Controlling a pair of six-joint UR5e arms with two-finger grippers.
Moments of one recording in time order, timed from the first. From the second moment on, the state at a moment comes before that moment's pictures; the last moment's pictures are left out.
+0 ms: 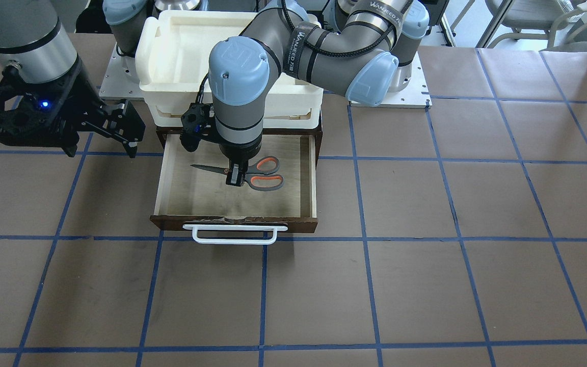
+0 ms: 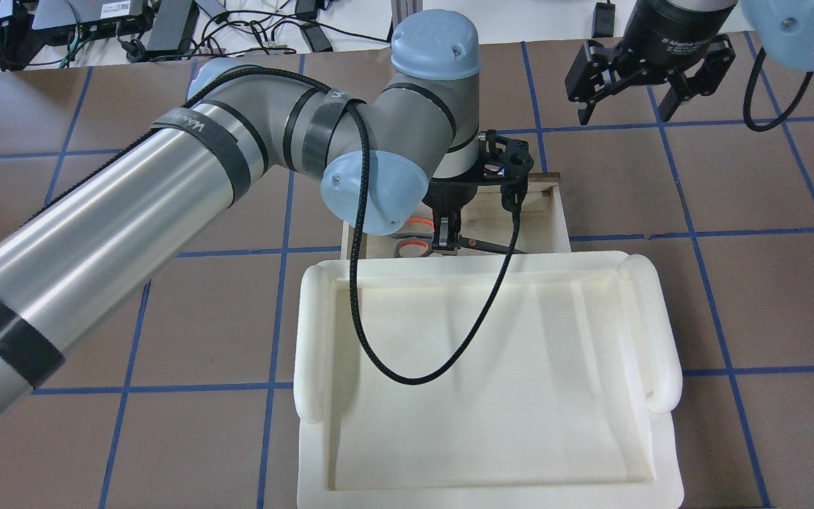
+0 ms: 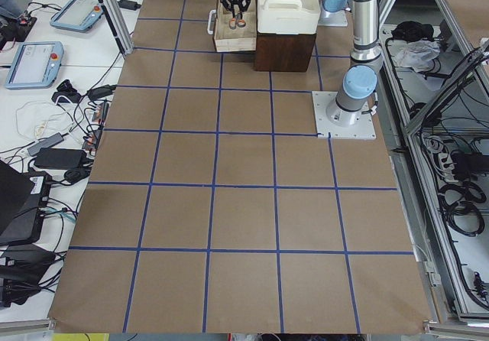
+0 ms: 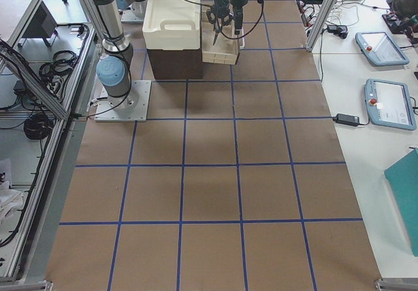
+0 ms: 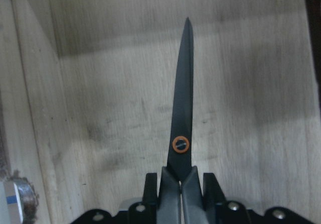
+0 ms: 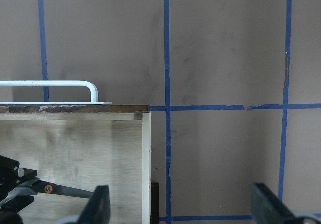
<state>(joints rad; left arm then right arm) -2.05 -1.96 -1.49 -1.33 1.47 1.23 1.55 -1.48 1.46 -1.59 -1.56 -0.02</state>
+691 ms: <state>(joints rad) -2.07 -1.95 -1.49 -1.26 1.48 1.19 1.53 -1.48 1.46 -1.58 -1.55 -0.05</state>
